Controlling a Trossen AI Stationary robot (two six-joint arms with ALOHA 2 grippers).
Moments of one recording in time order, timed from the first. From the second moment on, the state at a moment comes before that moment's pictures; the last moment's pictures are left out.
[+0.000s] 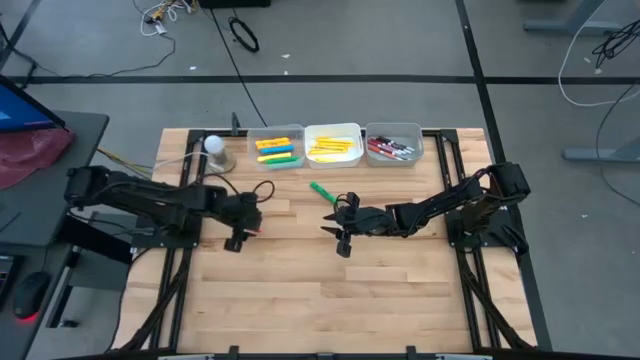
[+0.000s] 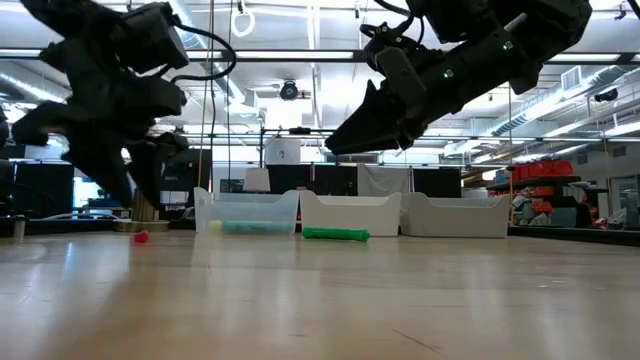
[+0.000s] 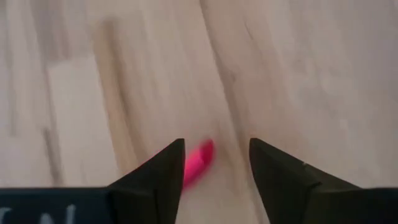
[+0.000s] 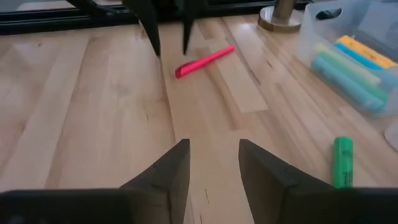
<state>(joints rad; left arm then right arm) 0.01 1.13 0.50 -0.44 0.03 0.26 0.15 1.68 0.77 0.43 0.31 0.15</state>
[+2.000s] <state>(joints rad) 0.17 1.35 0.60 -0.28 0.16 0.40 0.29 1.42 0.77 -0.01 0.34 0.24</state>
